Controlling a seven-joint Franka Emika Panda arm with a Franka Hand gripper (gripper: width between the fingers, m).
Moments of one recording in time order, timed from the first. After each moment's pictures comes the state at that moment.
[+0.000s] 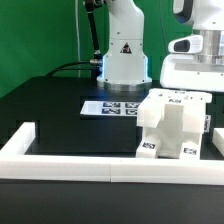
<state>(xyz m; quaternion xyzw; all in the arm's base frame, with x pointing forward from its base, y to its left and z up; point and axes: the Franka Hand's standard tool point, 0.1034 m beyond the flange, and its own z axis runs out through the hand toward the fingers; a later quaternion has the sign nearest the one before) 0.433 0.153 0.039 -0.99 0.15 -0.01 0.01</state>
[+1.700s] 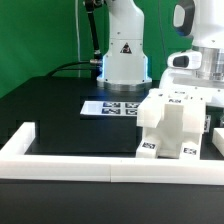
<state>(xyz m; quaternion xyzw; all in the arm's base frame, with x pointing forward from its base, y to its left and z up) 0.427 0.150 0.006 -0.99 0.15 0.00 -0.01</state>
